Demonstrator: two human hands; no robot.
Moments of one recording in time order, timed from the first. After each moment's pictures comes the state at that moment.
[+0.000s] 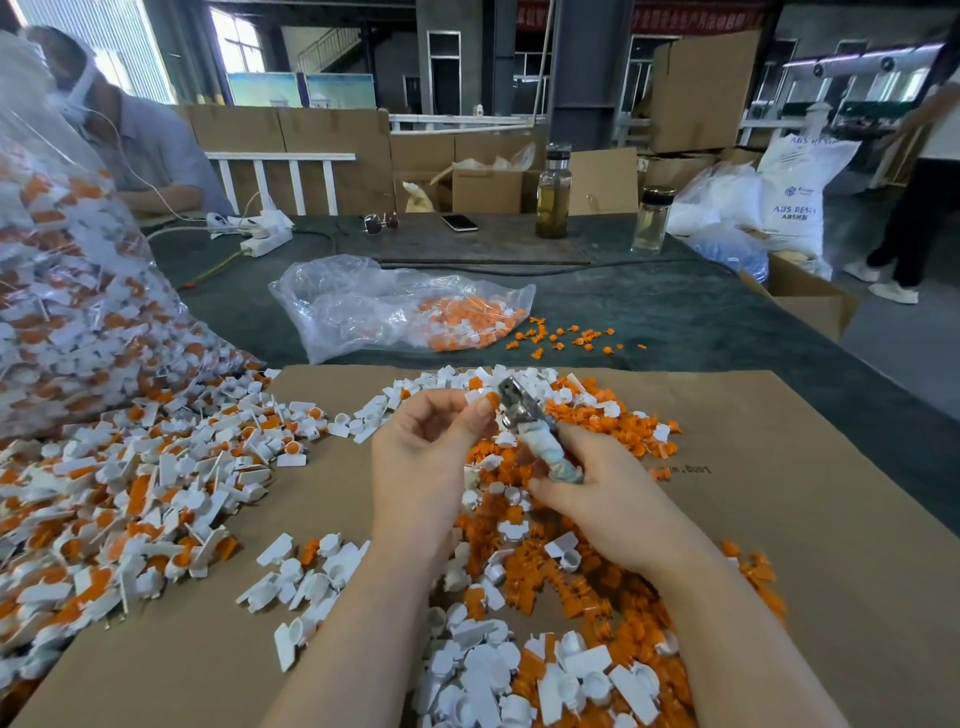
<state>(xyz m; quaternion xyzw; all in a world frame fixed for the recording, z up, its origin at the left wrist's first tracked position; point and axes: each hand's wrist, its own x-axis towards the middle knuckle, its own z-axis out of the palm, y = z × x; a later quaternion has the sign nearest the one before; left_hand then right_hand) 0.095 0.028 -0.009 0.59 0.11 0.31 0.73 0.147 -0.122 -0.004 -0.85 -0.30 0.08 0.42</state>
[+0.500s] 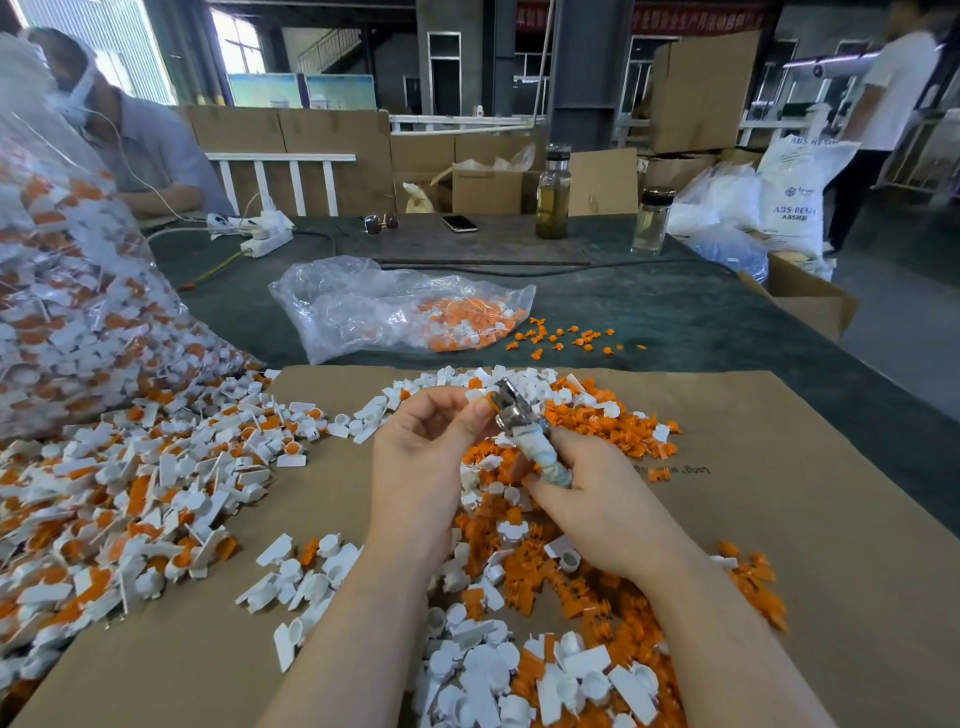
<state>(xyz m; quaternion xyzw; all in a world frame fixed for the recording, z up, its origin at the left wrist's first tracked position) 0.097 0.029 -0.009 0.56 0.08 0.30 0.77 0.146 -0.118 -0.009 -0.86 -0.32 0.05 0.40</state>
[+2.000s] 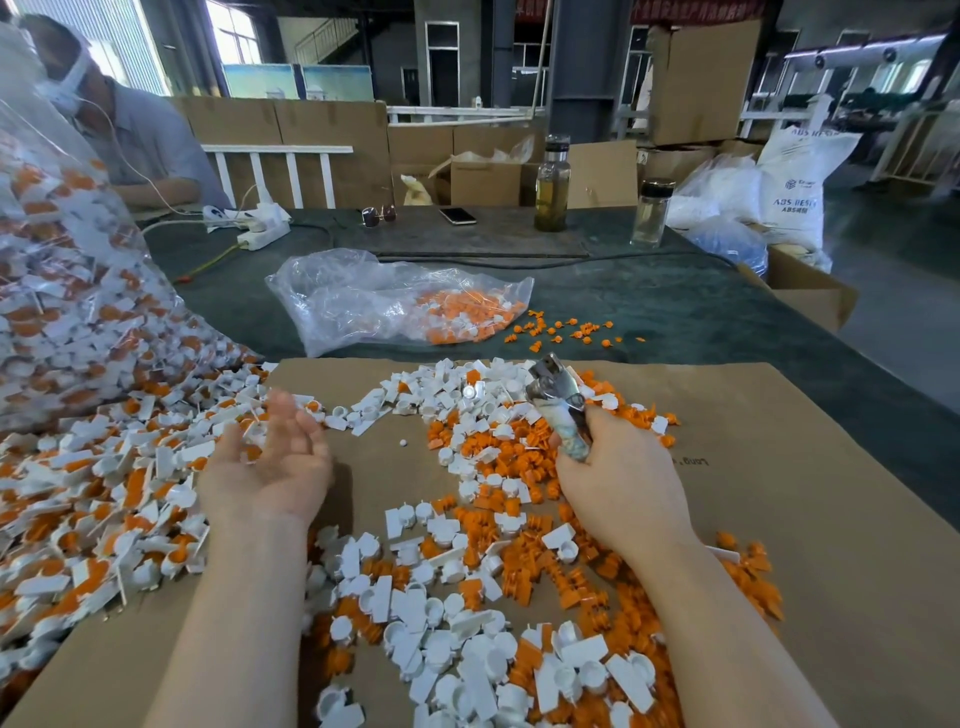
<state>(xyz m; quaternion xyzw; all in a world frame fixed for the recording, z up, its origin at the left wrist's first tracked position) 0.075 0.129 -0.015 -0.03 0.20 0.33 0.92 0.160 -0.118 -0.021 -0.94 -0.19 -0.11 0.27</state>
